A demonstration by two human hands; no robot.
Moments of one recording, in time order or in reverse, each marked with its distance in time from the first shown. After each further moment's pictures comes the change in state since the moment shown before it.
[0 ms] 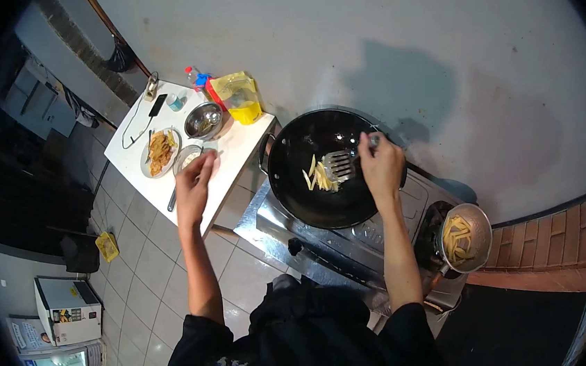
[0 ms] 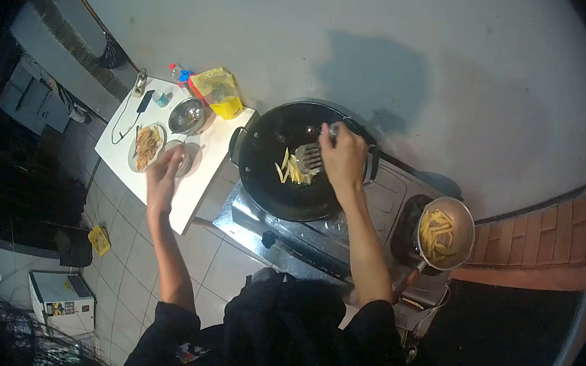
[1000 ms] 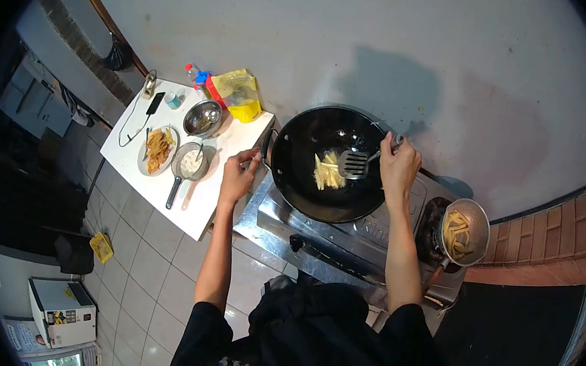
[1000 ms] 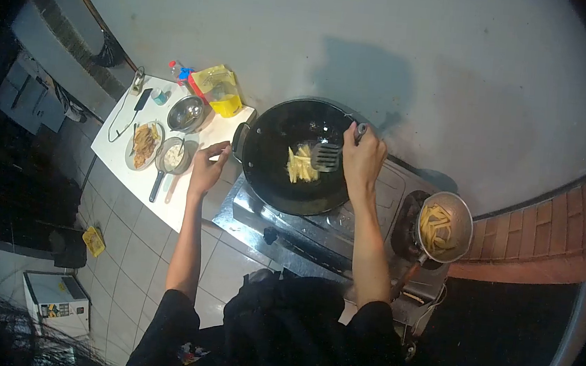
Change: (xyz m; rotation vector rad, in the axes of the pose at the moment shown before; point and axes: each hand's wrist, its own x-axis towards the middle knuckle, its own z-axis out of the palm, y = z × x) left_hand 0.026 -0.076 0.073 0.081 -0.179 0.109; right_hand -0.007 0.001 -0.020 -0.136 0.132 0.090
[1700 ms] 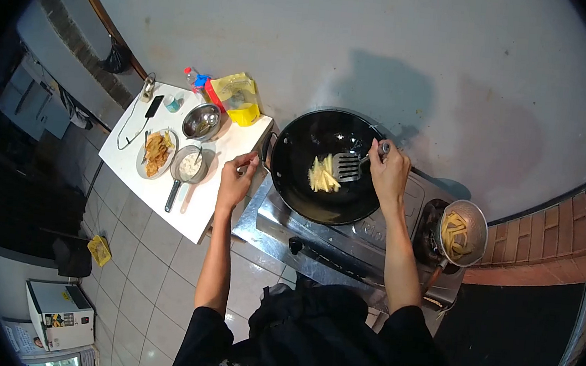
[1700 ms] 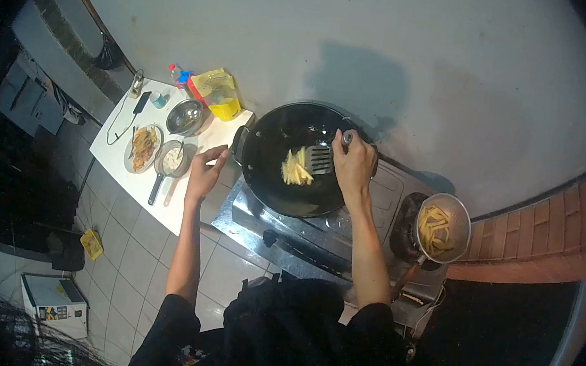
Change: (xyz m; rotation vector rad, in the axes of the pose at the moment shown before) left_hand -0.008 0.011 -0.006 -0.054 0.003 -0.019; right_hand -0.010 0.005 0.008 0.053 -0.070 -0.129
